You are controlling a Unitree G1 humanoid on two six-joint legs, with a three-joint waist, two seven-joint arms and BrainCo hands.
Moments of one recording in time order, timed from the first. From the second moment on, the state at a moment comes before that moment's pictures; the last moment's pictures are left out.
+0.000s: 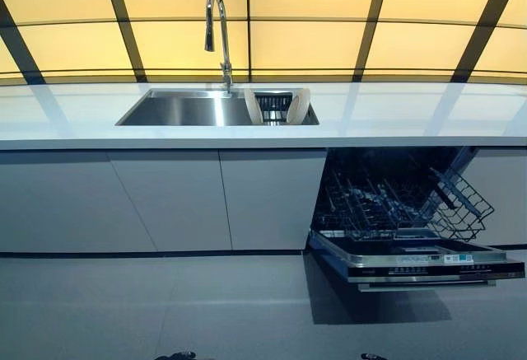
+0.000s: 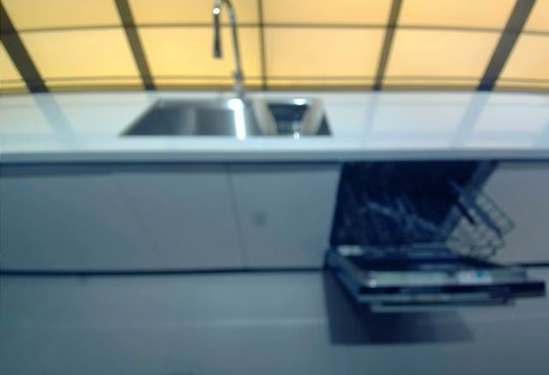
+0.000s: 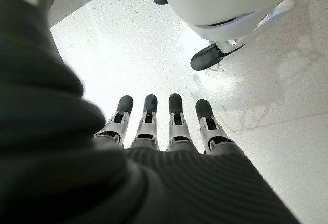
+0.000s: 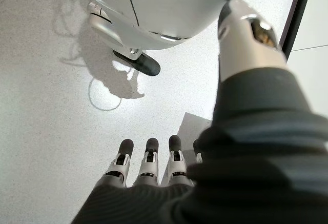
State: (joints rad) left arm -0.02 0.26 -0.32 1.24 -0.01 0.08 -0.13; right arm 0.03 -0.28 0.27 1.20 0.00 0.05 0.10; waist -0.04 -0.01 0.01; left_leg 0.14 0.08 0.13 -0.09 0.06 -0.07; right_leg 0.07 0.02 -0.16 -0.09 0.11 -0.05
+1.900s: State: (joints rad) left arm -0.05 0.27 -0.32 1.25 0.03 0.02 -0.12; right arm -0.47 -0.54 0.15 -0.14 0.58 -0.15 -0.09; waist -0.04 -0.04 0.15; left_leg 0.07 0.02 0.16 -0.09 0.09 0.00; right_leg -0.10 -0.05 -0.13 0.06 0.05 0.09
